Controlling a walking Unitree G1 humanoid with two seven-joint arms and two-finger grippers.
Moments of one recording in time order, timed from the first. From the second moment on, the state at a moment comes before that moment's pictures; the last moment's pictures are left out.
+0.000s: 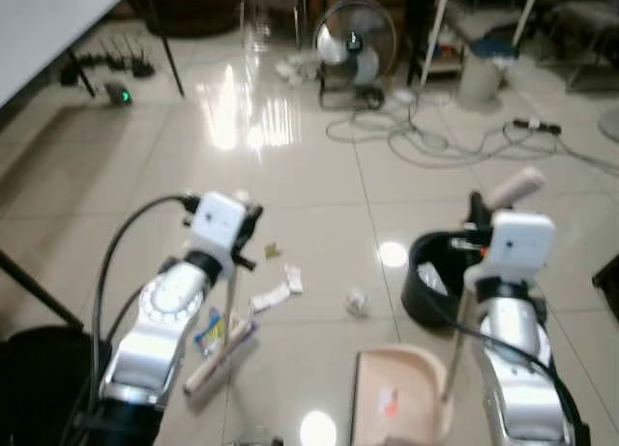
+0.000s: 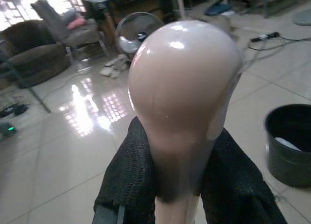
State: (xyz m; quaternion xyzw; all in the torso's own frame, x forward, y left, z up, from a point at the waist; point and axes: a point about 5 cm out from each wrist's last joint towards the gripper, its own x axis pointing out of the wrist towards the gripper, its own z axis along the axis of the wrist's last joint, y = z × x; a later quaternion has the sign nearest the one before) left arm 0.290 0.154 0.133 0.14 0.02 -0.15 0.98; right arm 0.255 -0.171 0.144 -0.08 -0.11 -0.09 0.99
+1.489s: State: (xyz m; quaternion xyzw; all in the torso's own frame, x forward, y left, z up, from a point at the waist) left arm 0.298 0.171 0.141 0.10 0.00 -0.08 0.99; right arm 0.262 -0.142 0.144 -0.06 -0.08 0.02 0.99
